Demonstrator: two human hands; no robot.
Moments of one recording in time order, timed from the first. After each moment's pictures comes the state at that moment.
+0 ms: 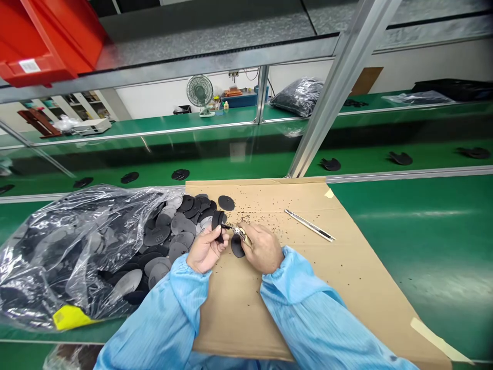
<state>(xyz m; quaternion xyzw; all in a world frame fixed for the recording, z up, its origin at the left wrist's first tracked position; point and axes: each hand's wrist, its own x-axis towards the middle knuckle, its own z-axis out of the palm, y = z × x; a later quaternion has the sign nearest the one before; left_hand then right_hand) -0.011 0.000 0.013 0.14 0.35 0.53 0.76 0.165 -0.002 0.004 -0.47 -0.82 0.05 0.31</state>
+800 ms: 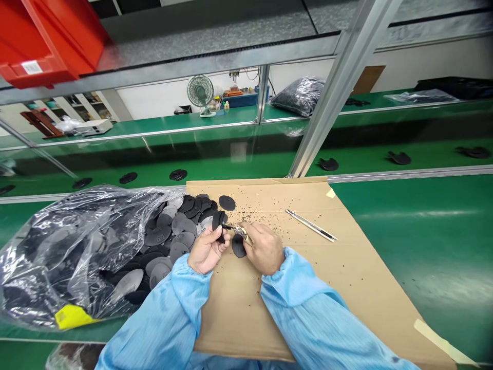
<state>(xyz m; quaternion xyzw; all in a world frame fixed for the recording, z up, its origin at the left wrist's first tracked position) -0.011 -0.001 0.009 0.16 0.33 0.54 0.76 0.162 -0.004 0.004 -0.50 -0.81 0.00 0.32</state>
